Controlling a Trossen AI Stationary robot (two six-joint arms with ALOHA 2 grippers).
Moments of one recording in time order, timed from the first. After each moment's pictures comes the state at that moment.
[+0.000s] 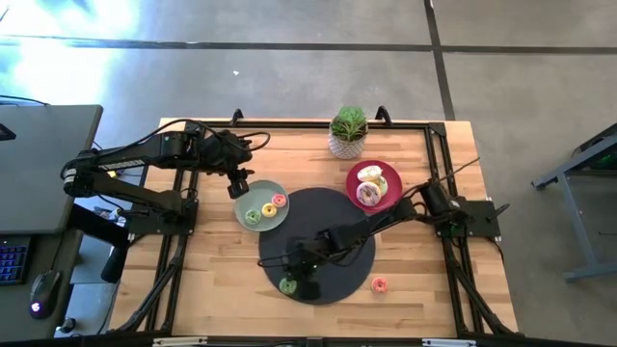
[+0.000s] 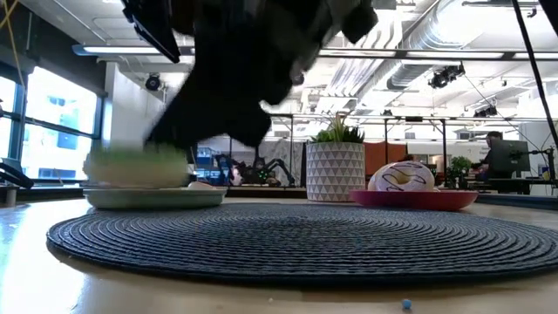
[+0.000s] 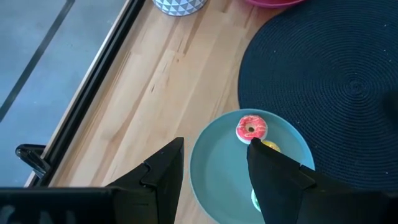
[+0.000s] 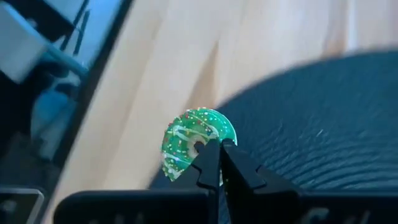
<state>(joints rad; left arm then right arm) 0.15 1.09 1.22 -1.04 -0.25 -0.11 0.29 2.19 1.56 -0.14 -0.21 0.25</state>
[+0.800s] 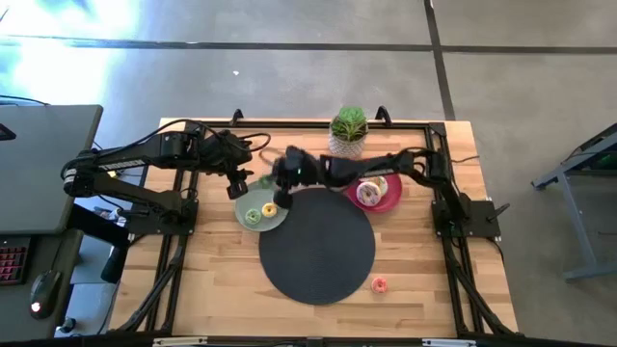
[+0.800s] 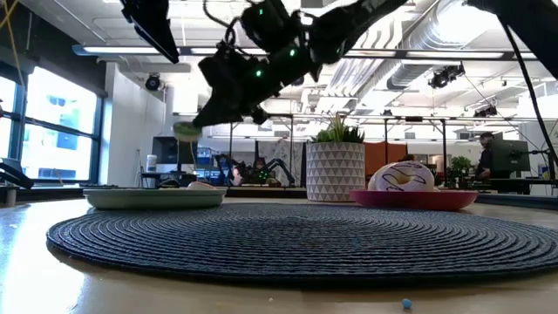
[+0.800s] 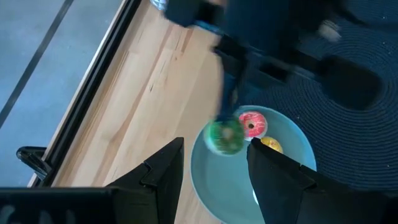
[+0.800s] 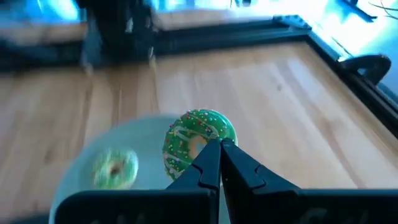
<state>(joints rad) 0.15 1.09 1.22 -1.05 -0.25 -0.08 -0.14 2.12 1.56 0.09 0.04 0.04</state>
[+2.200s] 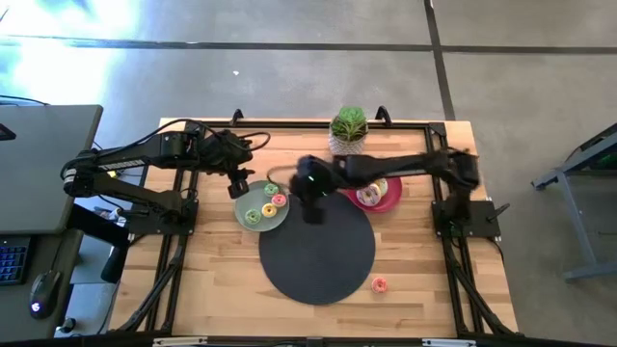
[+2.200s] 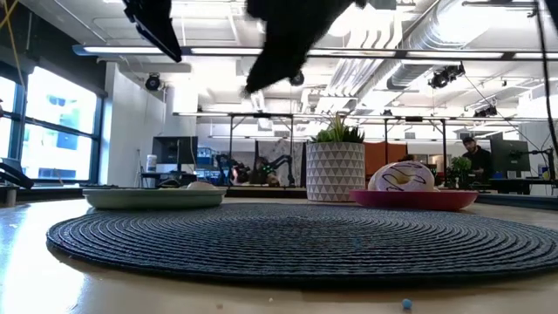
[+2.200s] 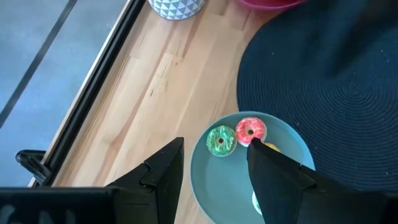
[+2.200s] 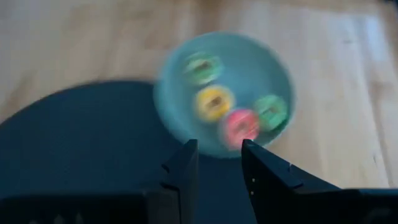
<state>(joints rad) 0.15 1.09 1.22 -1.03 -0.25 -0.09 -0.07 1.90 1.56 -0.44 -0.08 -0.14</state>
